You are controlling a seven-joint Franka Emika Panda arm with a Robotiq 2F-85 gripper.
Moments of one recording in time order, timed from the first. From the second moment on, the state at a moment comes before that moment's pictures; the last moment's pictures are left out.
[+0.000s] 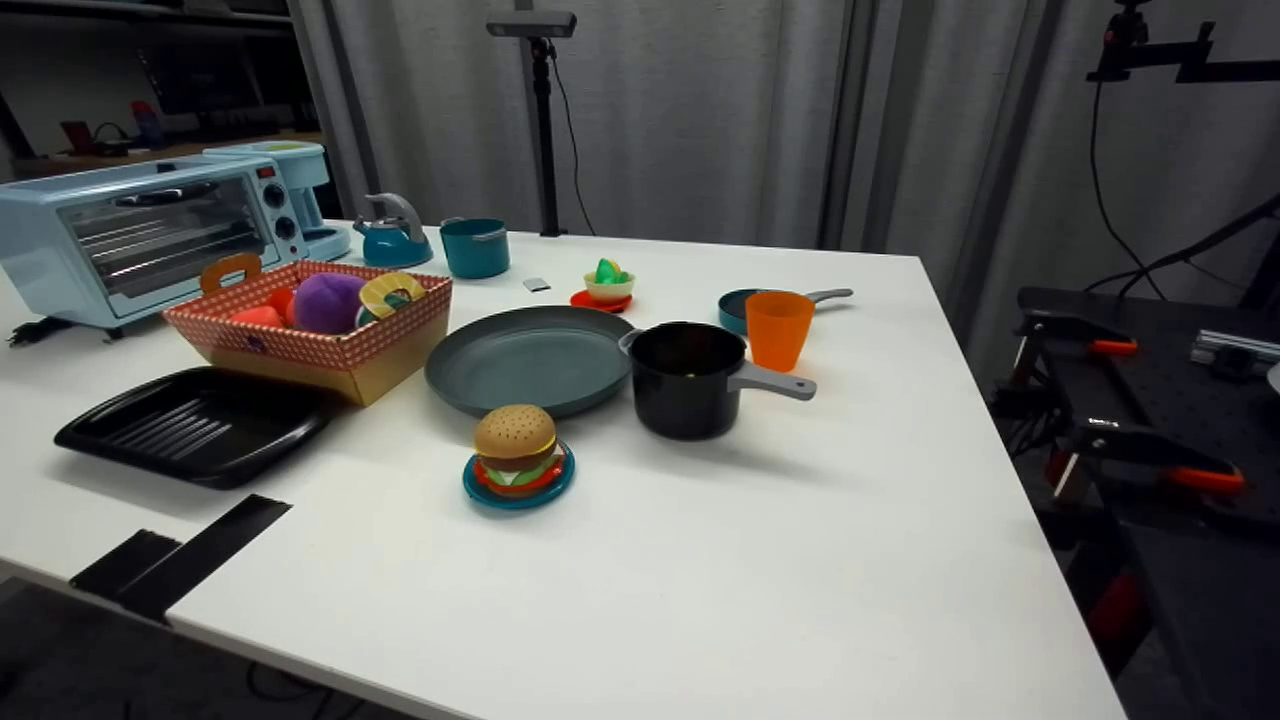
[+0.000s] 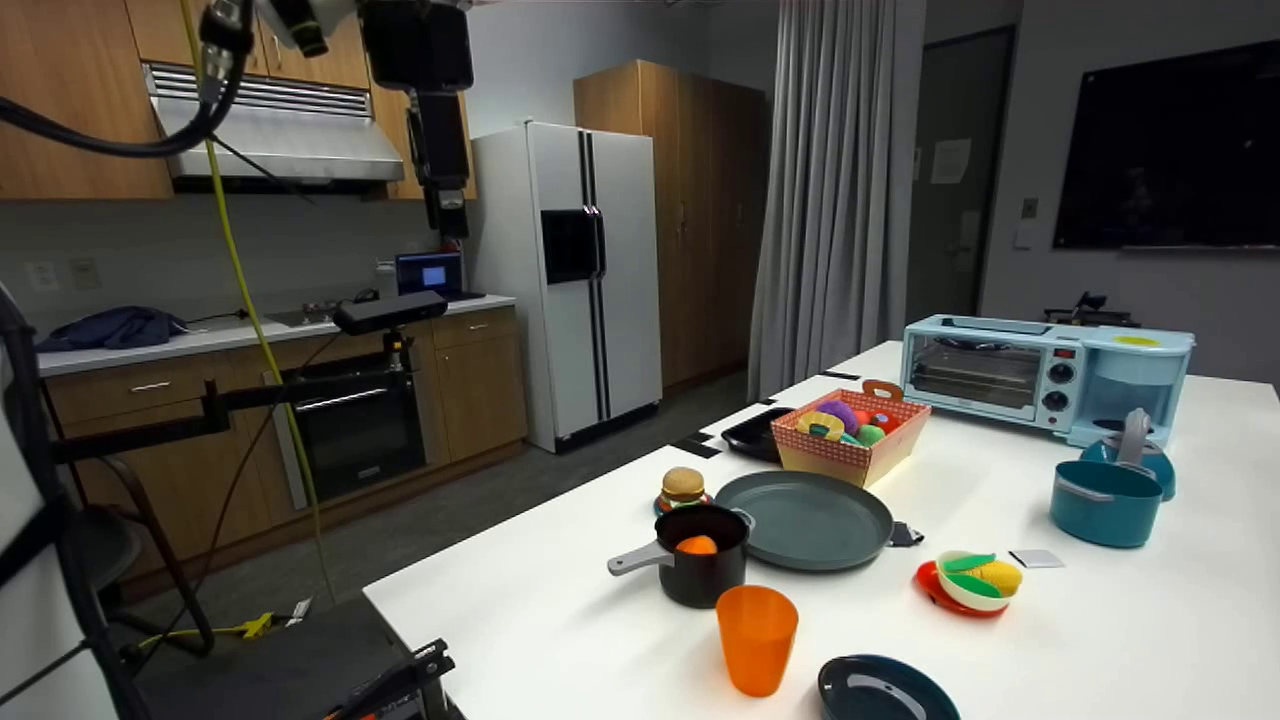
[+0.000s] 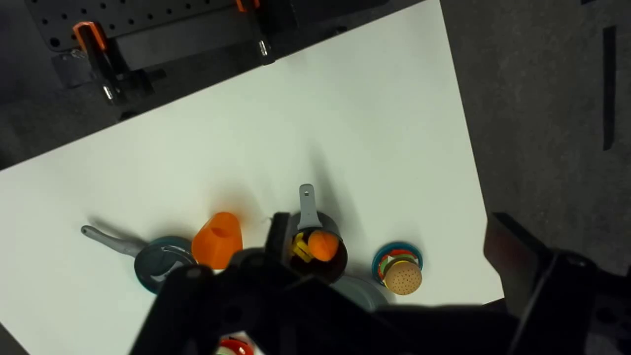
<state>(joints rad) 0.09 -0.85 0.24 -2.56 0.25 1.81 0.46</state>
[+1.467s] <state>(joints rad) 0.09 -0.76 0.26 -2.61 0.25 1.83 0.45</state>
